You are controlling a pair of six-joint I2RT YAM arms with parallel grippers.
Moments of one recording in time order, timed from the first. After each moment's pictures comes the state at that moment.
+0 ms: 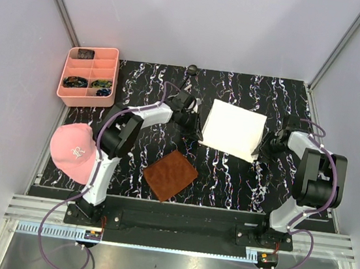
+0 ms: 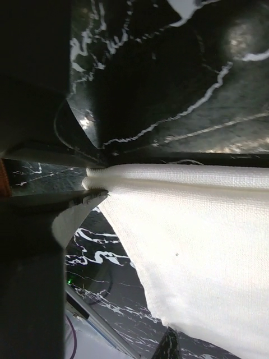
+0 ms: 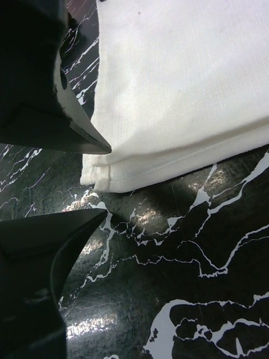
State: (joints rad) left arm -0.58 2.23 1.60 -0.37 0.47 -0.63; right arm -0.13 1.69 0.98 -0.54 -0.22 0.45
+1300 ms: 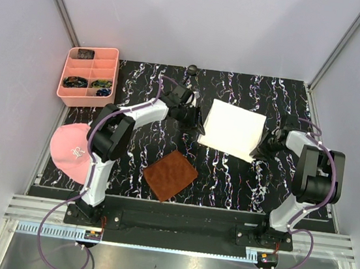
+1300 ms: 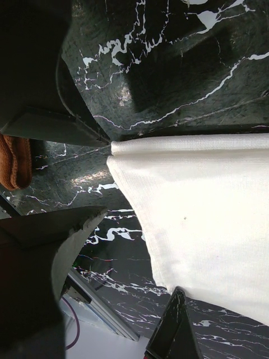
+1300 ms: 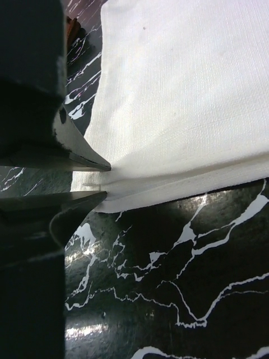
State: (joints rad) left arm -0.57 2.11 1.57 -0.39 0.46 -0.65; right arm -0.12 1.73 0.98 -0.49 -0.29 0.44
